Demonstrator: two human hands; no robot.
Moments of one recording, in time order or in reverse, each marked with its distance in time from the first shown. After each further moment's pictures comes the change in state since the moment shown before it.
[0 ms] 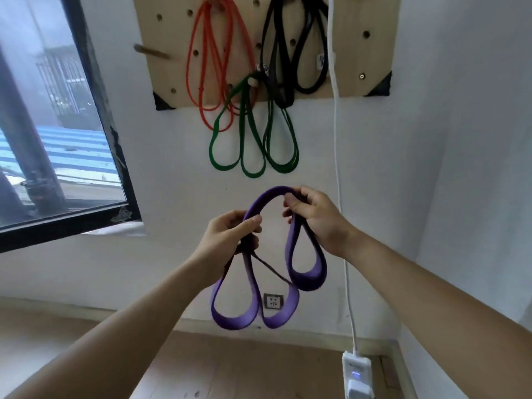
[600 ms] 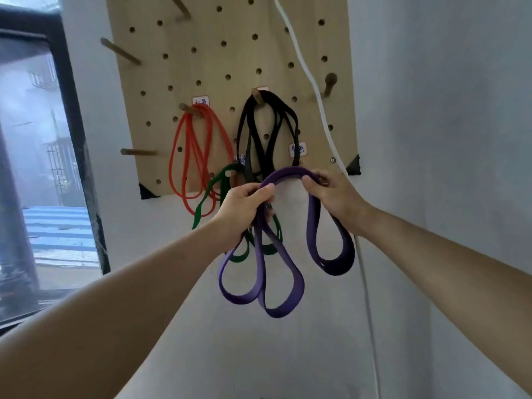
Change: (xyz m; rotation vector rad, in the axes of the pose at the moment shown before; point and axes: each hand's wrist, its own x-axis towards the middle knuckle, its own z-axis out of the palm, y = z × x) left_hand 0.131 0.151 0.076 0.210 -0.028 0.262; right_hand 0.105 -0.110 -0.109 -0.287 0.240 -0.289
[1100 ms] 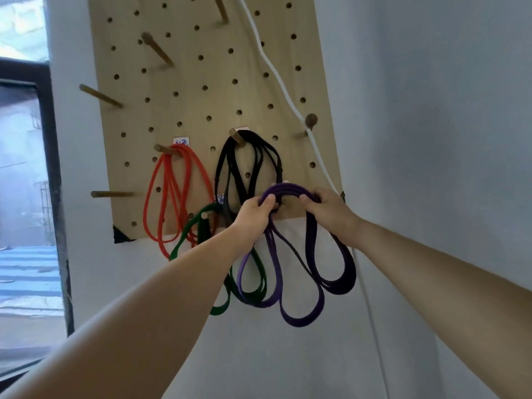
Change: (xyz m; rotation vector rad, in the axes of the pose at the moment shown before) left_hand 0.093 0.013 0.059 0.054 0.039 0.046; right_hand 0.065 0.020 -0.038 -0.155 0.072 0.086
